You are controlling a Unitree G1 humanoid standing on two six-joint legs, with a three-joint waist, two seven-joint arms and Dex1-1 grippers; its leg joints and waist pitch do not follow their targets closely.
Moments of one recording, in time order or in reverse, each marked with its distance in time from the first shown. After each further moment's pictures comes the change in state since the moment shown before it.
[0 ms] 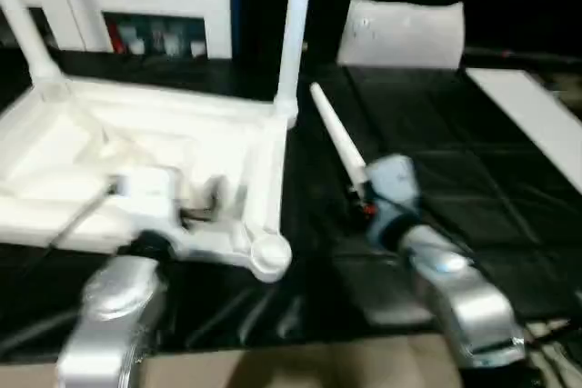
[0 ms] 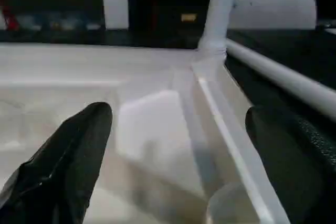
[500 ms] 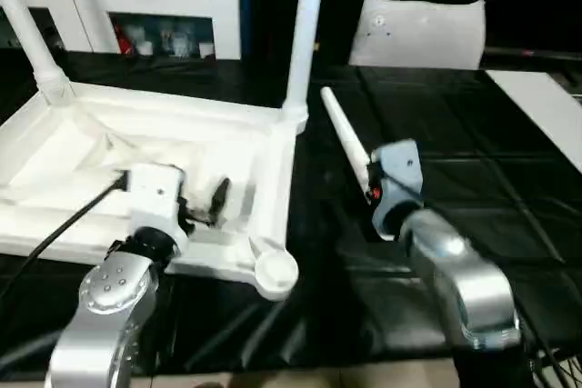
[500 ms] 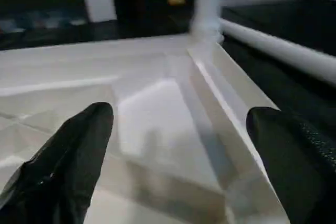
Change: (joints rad) left arm -0.005 0.139 -0.017 0.002 -0.028 0.056 -0.137; right arm -0.175 0.037 -0.064 0.033 0.004 0.247 -0.086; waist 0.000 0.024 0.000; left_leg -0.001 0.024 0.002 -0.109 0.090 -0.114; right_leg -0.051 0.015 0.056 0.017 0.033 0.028
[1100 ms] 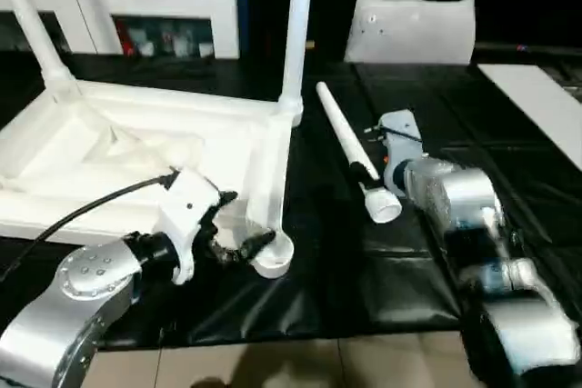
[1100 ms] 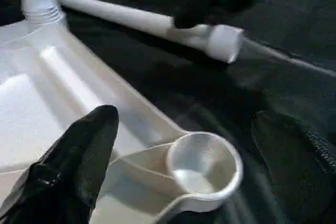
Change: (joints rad) left arm -0.060 0.255 -0.060 -0.175 -0.241 0.258 -0.336; right arm -0.478 -0.111 -0.065 0.801 -0.022 0.049 0.038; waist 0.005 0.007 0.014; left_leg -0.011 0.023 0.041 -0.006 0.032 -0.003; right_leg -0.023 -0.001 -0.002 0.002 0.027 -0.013
